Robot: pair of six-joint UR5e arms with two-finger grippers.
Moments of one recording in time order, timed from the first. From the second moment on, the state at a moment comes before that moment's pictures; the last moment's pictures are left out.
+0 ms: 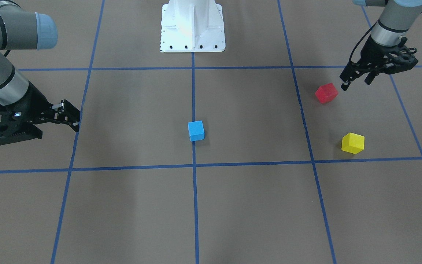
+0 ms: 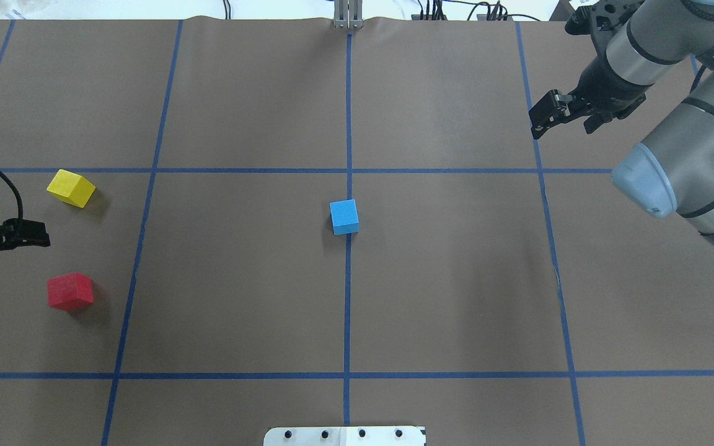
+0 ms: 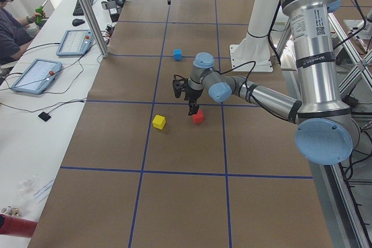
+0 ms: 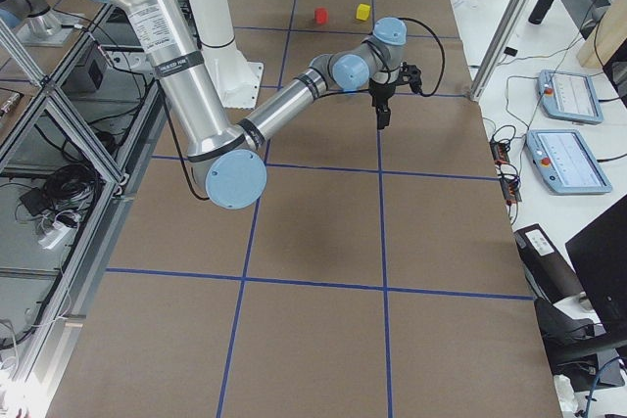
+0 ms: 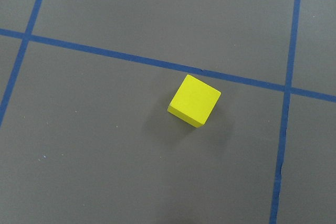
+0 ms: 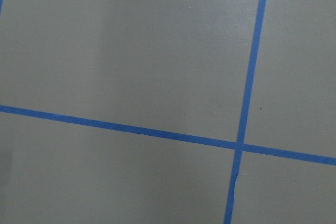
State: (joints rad) left arm -0.74 -1.33 -2.09 -2.03 -1.86 -1.30; right arm 1.01 -1.15 1.81 -1.64 2.22 0.64
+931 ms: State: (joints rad) left arm -0.57 -1.39 -1.96 -2.08 -1.72 -1.41; right arm 1.02 -1.16 1.80 -1.64 2.22 0.63
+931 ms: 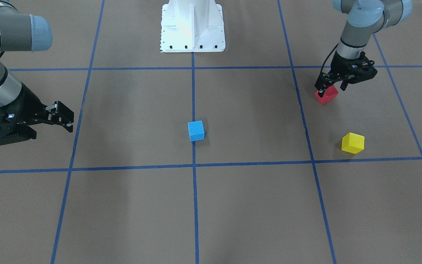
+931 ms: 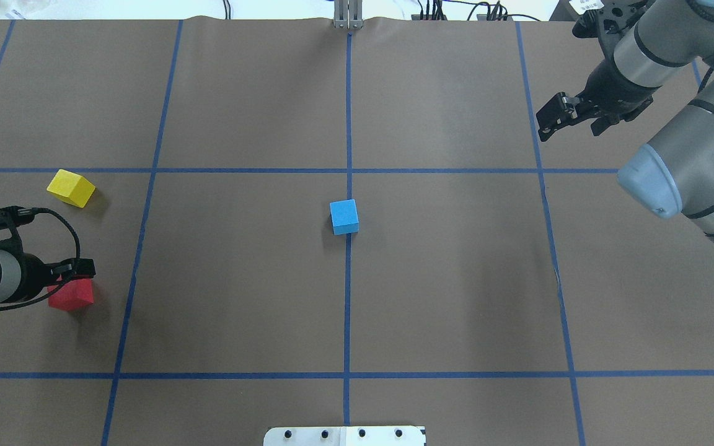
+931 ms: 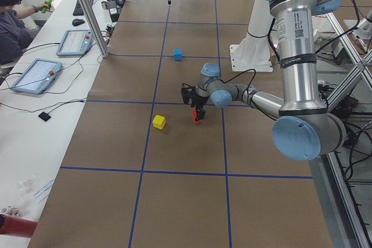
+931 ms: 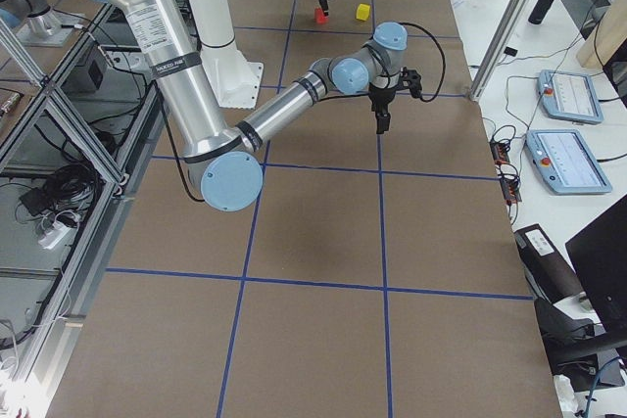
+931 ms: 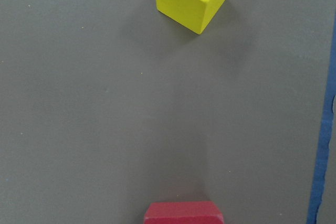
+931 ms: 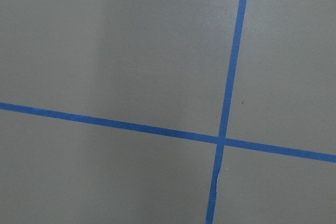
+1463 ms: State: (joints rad) left arm -0.56 -1.41 -1.92 -2.08 -1.72 -1.41; right arm 1.02 -1.16 1.80 -1.64 2.22 0.64
